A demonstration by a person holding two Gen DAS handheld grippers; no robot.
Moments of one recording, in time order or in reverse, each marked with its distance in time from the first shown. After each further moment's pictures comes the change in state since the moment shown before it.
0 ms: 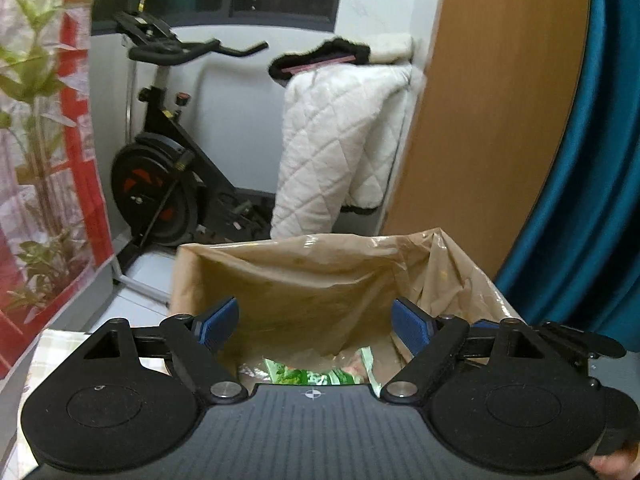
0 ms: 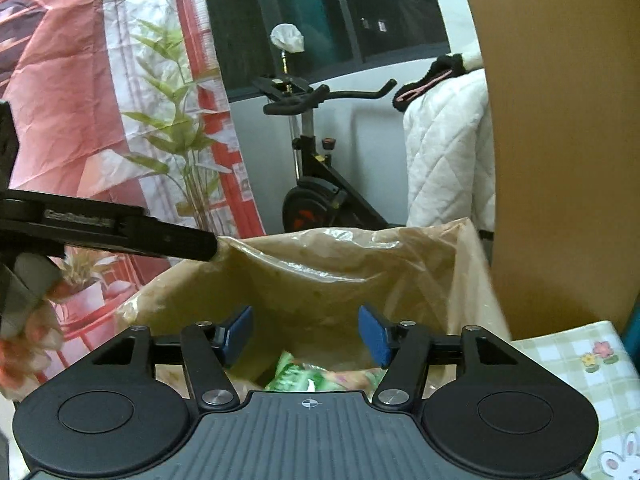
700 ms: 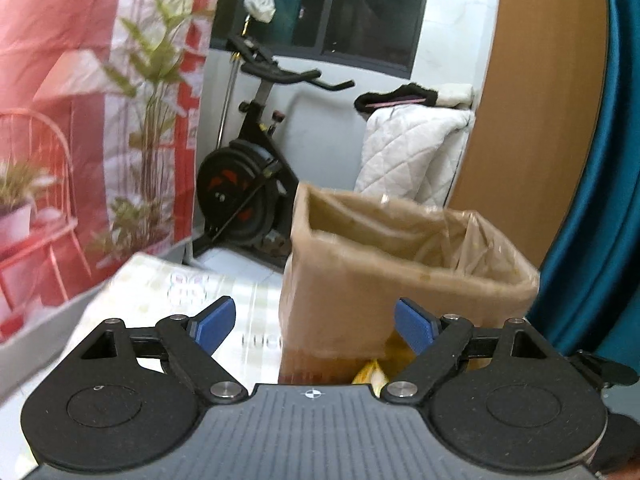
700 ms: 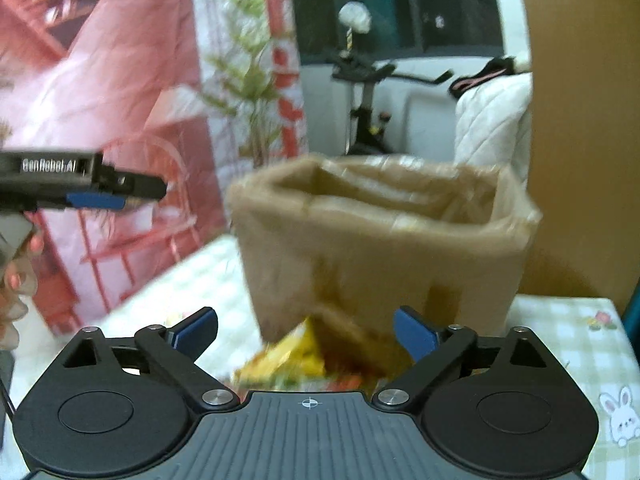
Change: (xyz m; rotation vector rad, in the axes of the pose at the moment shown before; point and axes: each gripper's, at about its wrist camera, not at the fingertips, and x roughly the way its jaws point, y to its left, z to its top) left arm -0.126 0.008 -0.130 -0.160 -0.132 0.194; right arm -0.088 0.069 -0.100 -0.166 0.093 0.080
